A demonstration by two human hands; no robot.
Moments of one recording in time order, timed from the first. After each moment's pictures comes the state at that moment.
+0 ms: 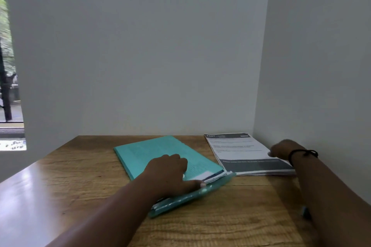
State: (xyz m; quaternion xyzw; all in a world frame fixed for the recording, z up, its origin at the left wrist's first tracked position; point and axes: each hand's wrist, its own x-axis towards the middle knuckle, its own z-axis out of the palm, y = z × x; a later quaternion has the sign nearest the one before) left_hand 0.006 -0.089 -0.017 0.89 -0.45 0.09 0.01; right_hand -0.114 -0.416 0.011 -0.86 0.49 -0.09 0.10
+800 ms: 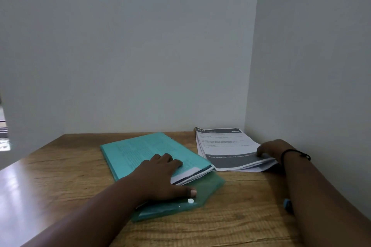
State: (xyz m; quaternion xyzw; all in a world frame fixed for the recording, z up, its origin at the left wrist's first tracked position) left_hand 0.001 -0.096 -0.028 0.88 -0.48 0.02 0.01; right_hand -0.121 -0.413 0.001 -0.82 0.50 -0.13 0.27
